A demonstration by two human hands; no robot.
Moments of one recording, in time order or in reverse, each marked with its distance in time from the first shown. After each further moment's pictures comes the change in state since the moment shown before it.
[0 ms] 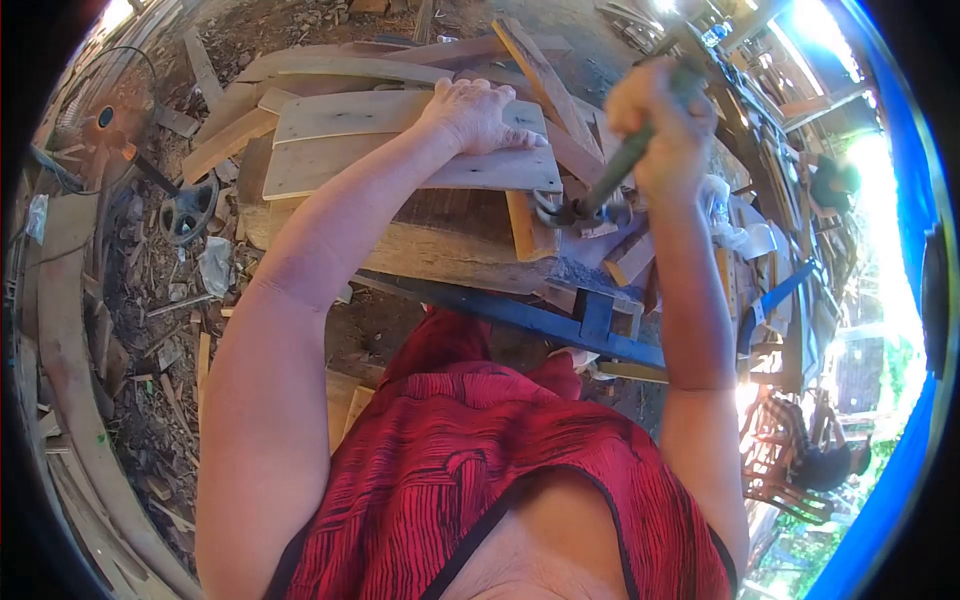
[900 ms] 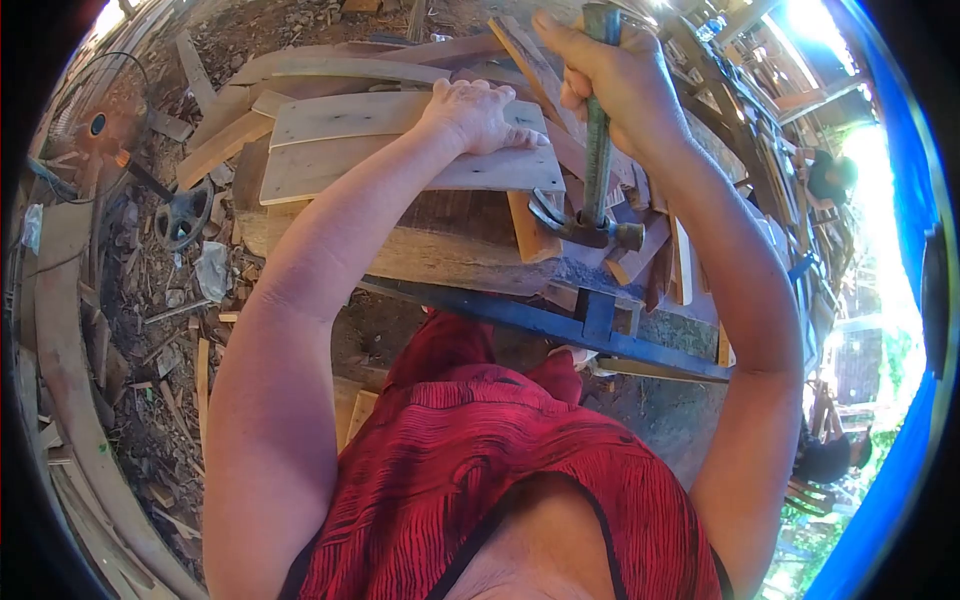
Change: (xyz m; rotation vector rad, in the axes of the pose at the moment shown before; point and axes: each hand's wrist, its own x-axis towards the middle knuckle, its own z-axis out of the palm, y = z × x) left_hand 0.000 0.001 -0.002 0.014 -0.001 -0.026; right_hand 0.039 -0.017 0.050 -0.273 -0.082 0.358
